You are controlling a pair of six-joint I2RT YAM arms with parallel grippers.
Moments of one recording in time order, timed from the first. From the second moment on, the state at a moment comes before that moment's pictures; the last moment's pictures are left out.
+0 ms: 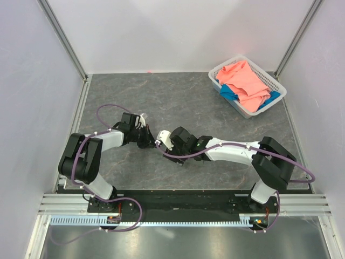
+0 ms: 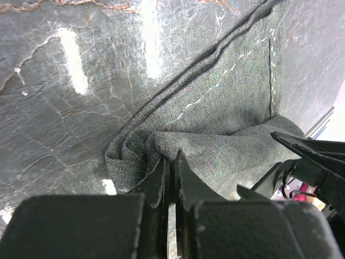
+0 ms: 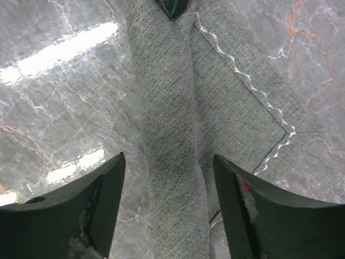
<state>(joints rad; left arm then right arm) -0.26 1.62 0.71 -0.08 0.57 -0.52 1.00 1.66 1.00 -0.24 0.04 -0.21</state>
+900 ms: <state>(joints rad) -0.26 1.63 0.72 -0.08 0.58 -0.52 0.98 1.78 1.04 -0.19 0.02 -0.26</state>
